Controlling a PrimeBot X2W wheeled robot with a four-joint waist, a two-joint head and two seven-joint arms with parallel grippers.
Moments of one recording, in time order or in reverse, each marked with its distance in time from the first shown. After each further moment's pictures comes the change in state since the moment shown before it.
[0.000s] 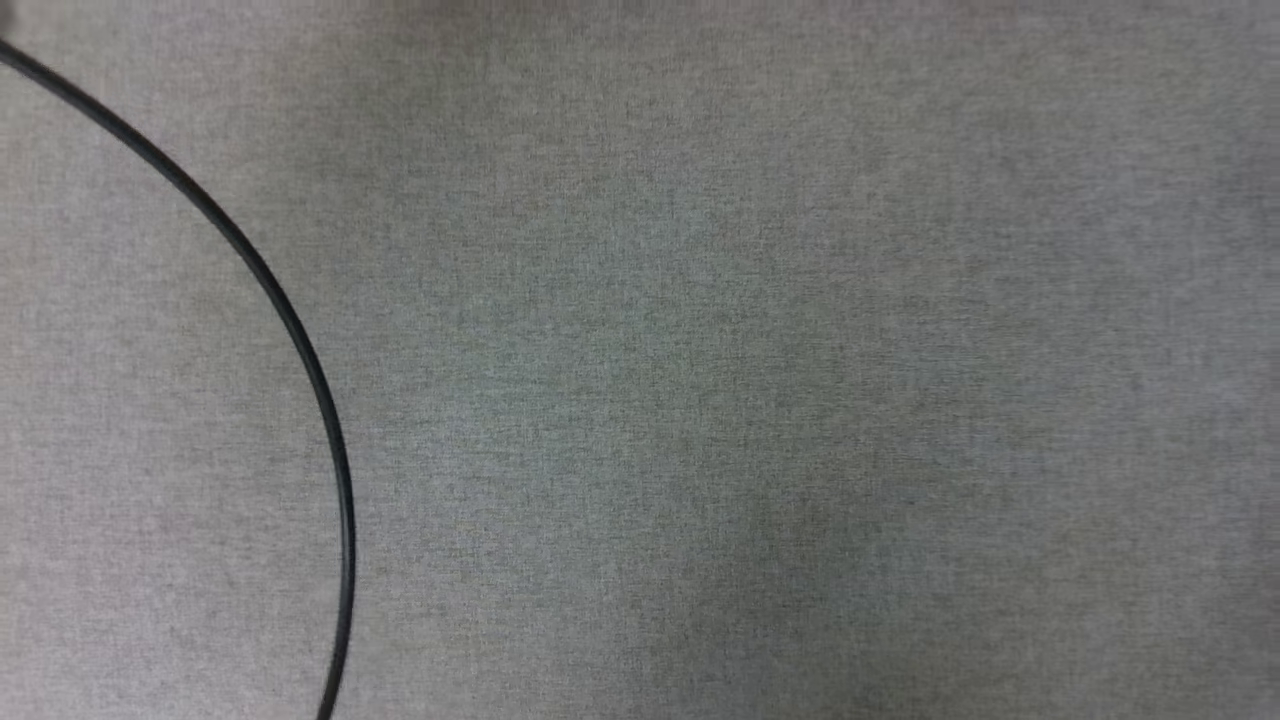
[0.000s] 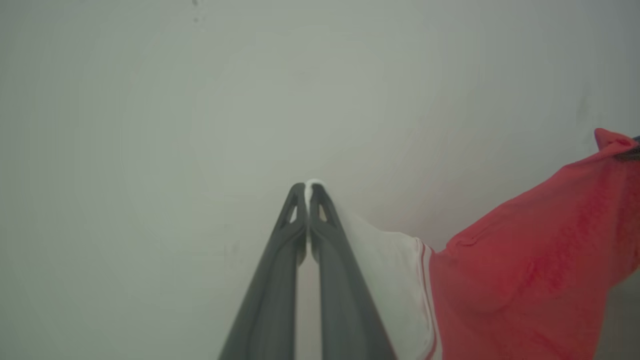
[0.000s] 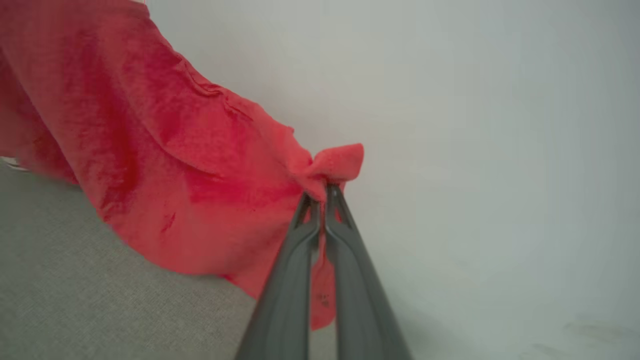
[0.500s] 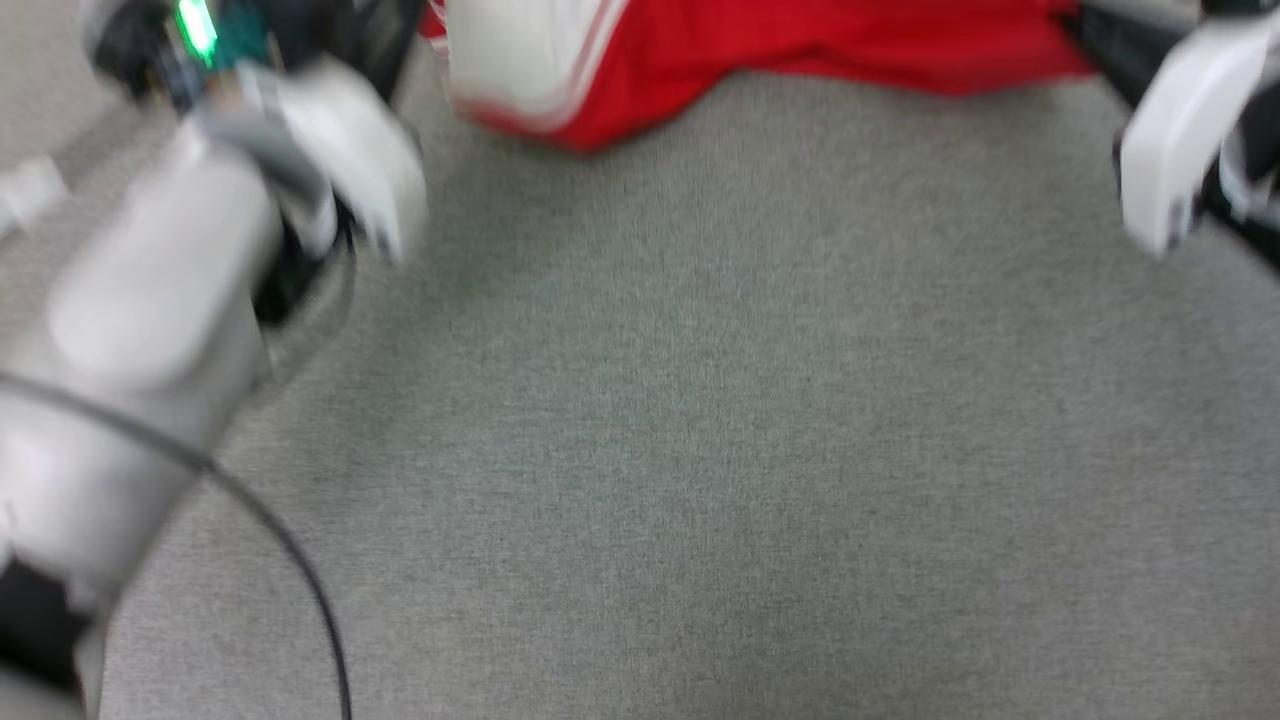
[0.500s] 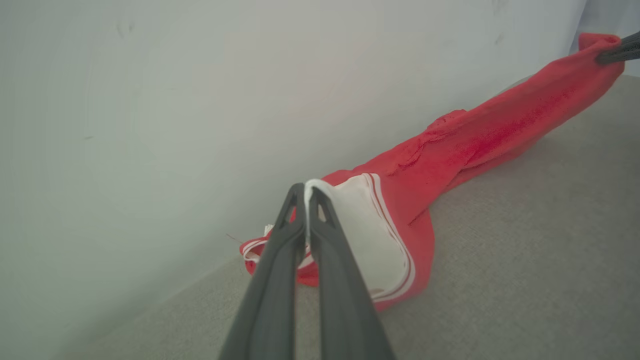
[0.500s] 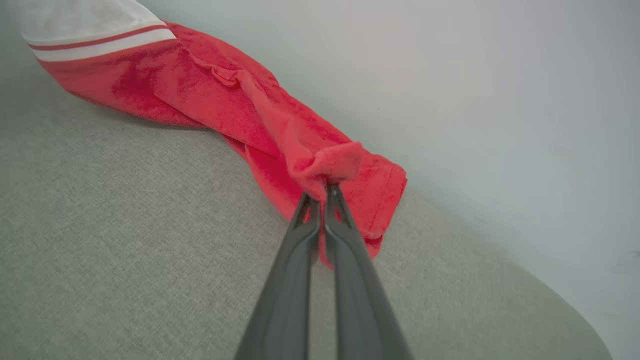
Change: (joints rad) left arm 0.642 0.130 -0.076 -0.222 -0.109 0.030 -0.043; right arm 0.399 -0.070 0.178 -0.078 0.157 0.000 -0.163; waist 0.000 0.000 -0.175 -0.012
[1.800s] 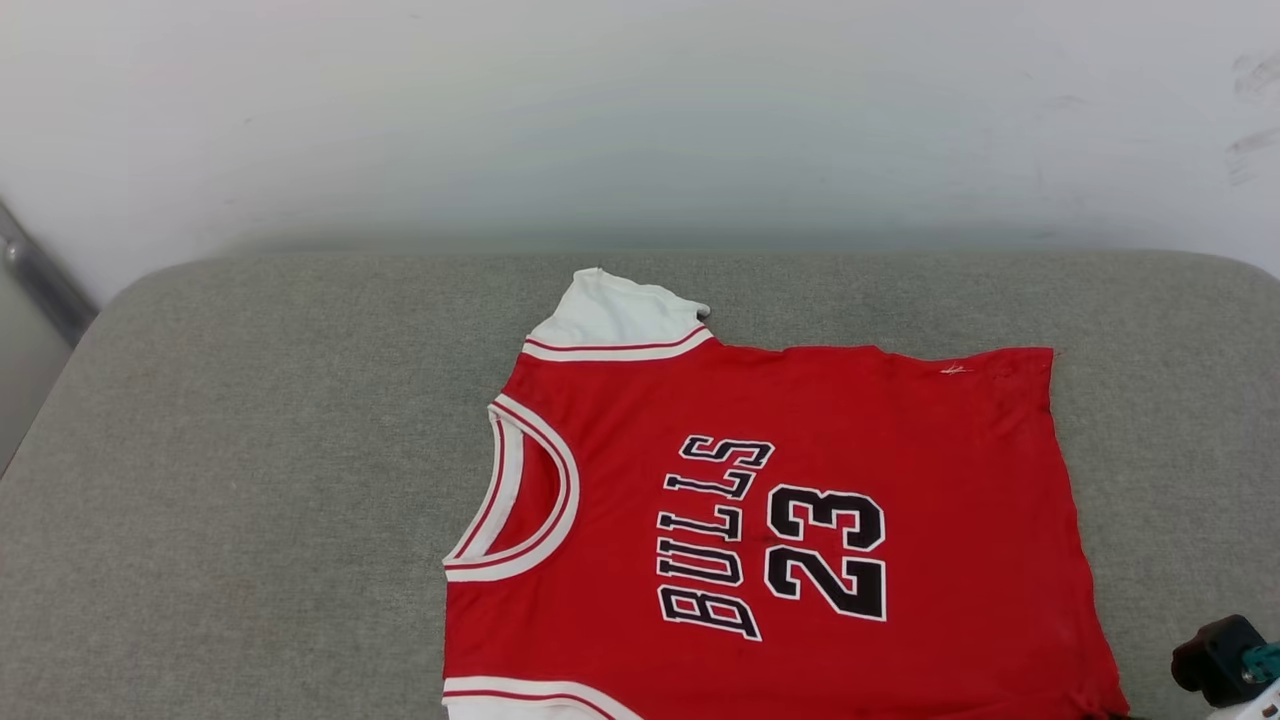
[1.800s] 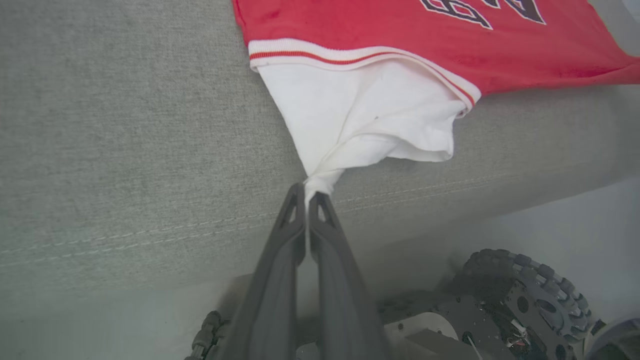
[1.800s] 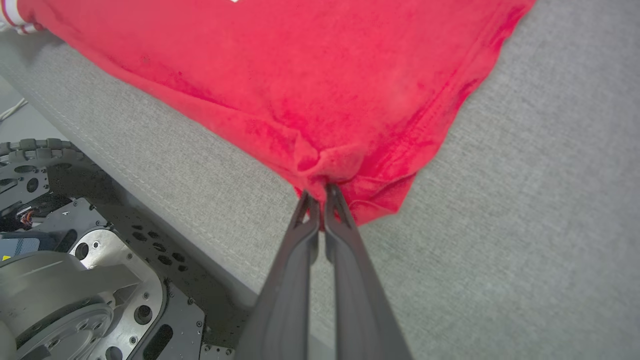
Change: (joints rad) left arm 1.239 0.348 -0.090 -0.792 -0.414 0.475 0.051; right arm 0.969 -0.339 -0.042 -0.403 0.111 0.000 -0.002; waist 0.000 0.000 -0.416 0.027
